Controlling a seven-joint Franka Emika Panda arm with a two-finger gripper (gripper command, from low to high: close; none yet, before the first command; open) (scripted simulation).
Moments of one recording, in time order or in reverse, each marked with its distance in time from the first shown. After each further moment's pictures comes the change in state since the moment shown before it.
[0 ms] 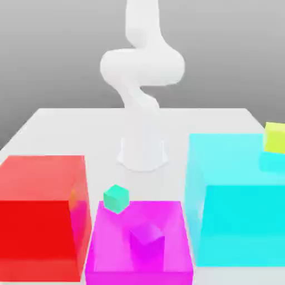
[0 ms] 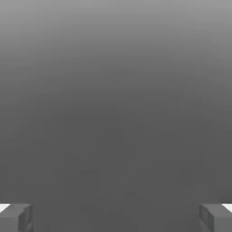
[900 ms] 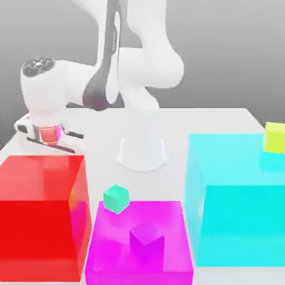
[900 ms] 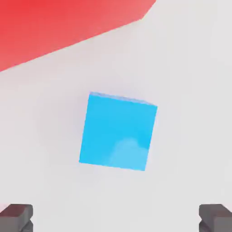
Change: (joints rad) arm -0.386 0.622 -0.298 -0.523 -0.292 0.343 -0.069
